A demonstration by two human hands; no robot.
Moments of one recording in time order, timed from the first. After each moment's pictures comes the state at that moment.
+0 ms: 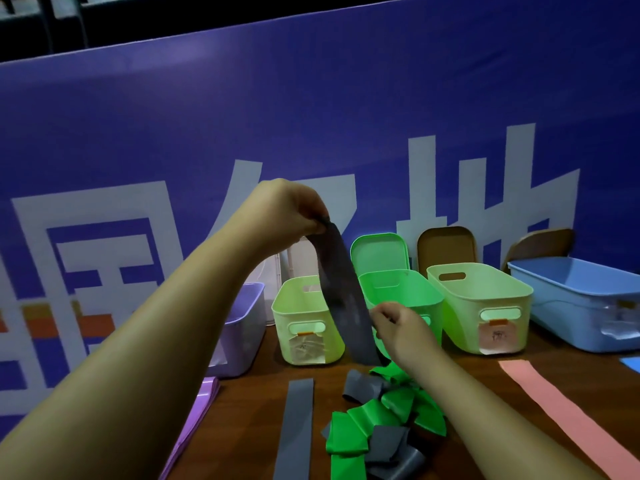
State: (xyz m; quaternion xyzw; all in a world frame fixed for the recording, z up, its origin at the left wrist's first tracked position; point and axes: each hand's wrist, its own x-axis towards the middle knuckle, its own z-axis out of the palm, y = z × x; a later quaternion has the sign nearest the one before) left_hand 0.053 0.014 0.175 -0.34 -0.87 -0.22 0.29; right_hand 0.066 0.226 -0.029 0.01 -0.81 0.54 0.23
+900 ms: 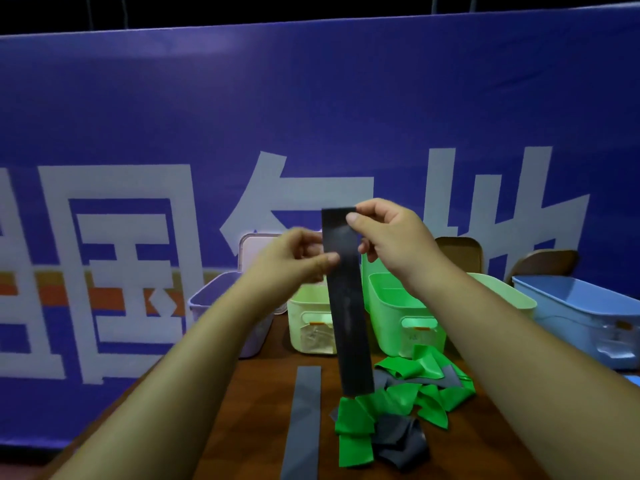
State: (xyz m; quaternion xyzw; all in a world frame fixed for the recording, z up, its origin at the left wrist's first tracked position) left_hand 0.089 -0.028 0.095 -0.28 -0.77 -0.57 0.10; right_hand 0.095 0.174 0.117 0.16 -0.76 0.55 0.29
